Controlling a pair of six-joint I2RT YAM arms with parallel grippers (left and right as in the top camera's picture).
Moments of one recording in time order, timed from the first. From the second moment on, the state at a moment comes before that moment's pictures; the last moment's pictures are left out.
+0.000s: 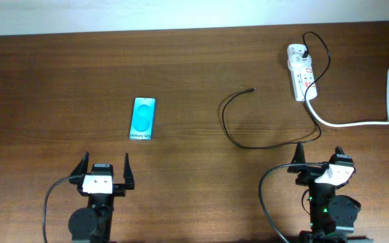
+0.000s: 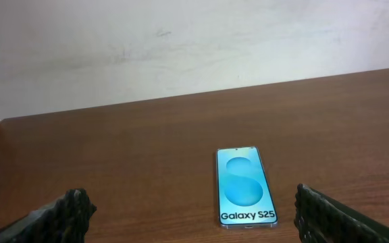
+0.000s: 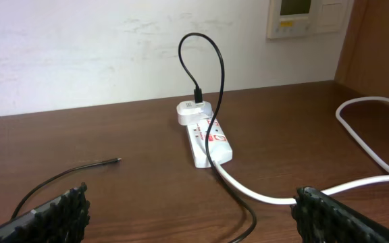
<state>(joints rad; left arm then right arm) -0.02 0.01 0.01 -0.08 -0.01 0.11 -0.15 0.01 0.01 -0.07 0.02 0.07</state>
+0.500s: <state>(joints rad) -0.02 0.01 0.03 -0.09 0.07 0.11 -0.15 0.01 0.01 -0.07 0.02 0.07</state>
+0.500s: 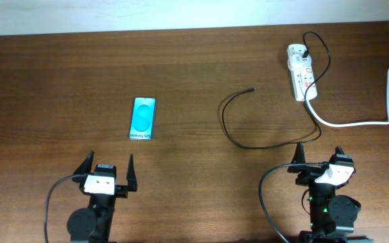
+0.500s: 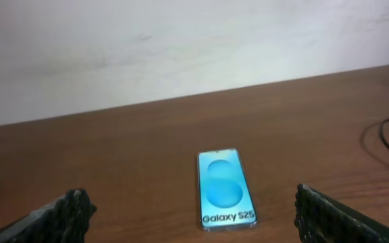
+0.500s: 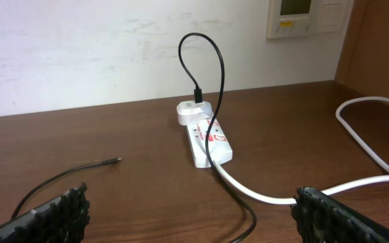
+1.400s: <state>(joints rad) -0.02 0.62 0.89 -0.52 0.24 0.11 -0.15 0.01 0.01 -0.07 0.02 0.07</state>
